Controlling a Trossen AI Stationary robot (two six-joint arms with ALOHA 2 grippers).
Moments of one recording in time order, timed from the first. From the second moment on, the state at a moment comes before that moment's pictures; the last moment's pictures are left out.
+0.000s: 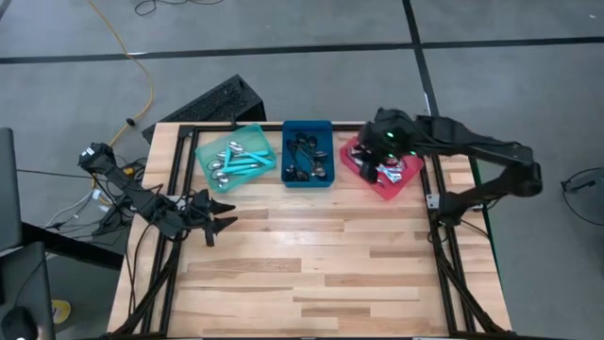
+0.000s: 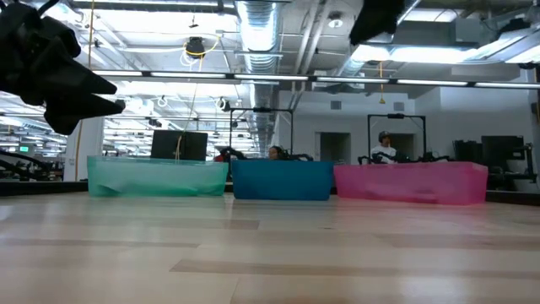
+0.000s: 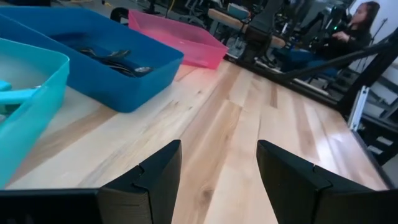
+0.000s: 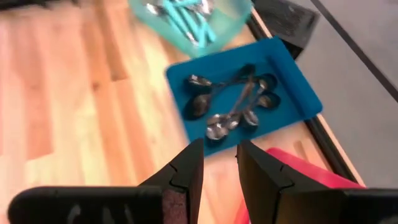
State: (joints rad) left arm -0.65 0.39 0.06 -0.04 -0.87 -0.65; right arm -0.25 1.29 1.44 -0.93 0.12 0.05
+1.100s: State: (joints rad) left arm -0.65 0.39 0.10 0.37 -0.84 -0.55; right arm 0.11 0.63 0.84 -0.46 0.31 0.27
